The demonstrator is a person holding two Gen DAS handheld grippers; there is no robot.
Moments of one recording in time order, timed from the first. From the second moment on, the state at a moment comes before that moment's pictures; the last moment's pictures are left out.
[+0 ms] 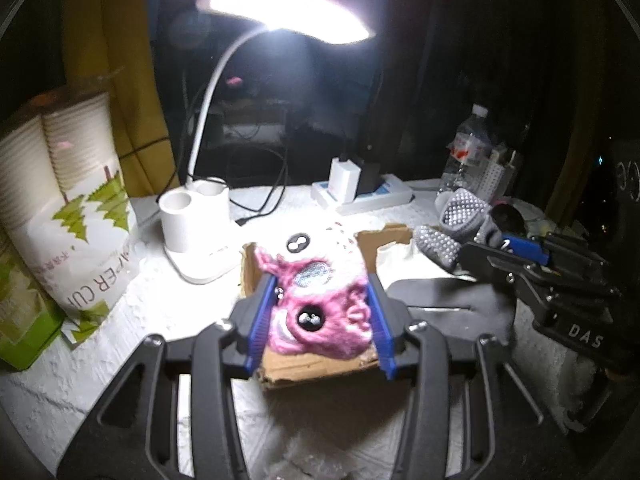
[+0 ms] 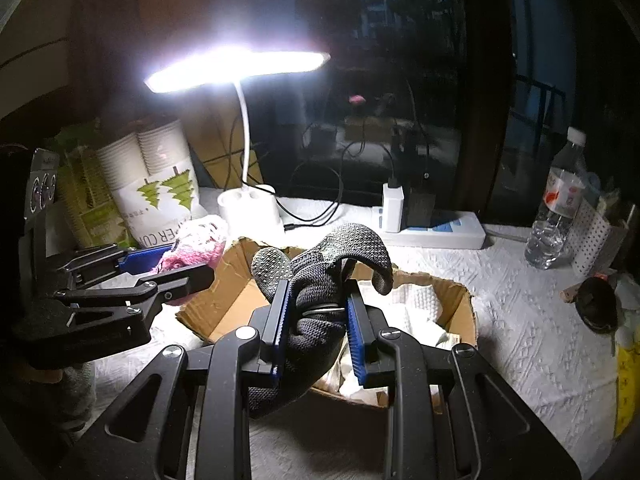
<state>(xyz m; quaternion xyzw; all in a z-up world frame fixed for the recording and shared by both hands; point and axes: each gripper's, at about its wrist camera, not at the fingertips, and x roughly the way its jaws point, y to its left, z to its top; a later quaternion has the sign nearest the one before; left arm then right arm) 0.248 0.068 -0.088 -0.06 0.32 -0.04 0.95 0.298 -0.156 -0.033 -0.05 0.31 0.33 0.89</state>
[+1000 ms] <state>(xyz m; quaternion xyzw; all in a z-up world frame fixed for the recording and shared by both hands) 0.277 0.084 -0.115 -0.07 0.37 -0.01 0.93 0.332 -0.120 -0.075 -0.05 0.36 0.35 0.86</state>
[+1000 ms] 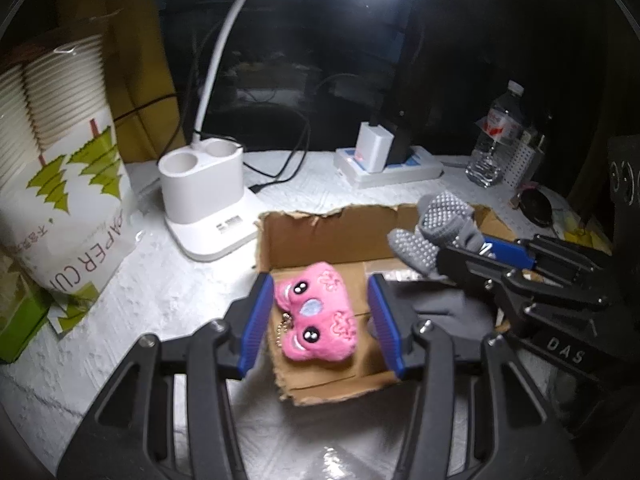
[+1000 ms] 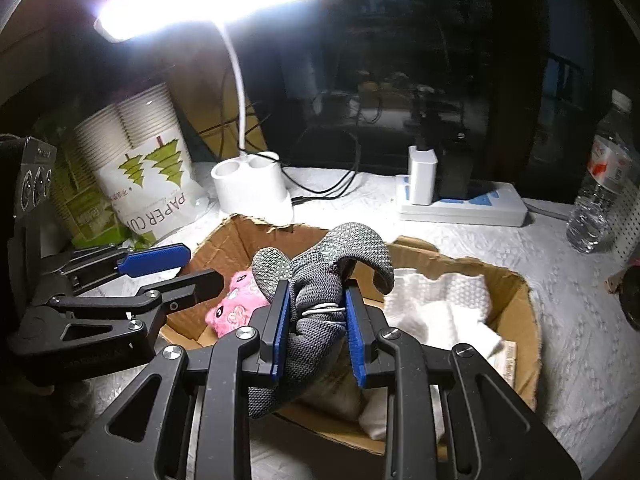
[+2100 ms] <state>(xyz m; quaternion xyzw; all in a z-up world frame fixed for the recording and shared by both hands) 0.223 0.085 -0.087 -0.08 0.33 -0.02 0.94 0.289 -0.121 -0.054 -0.07 0.35 0.34 0.87</state>
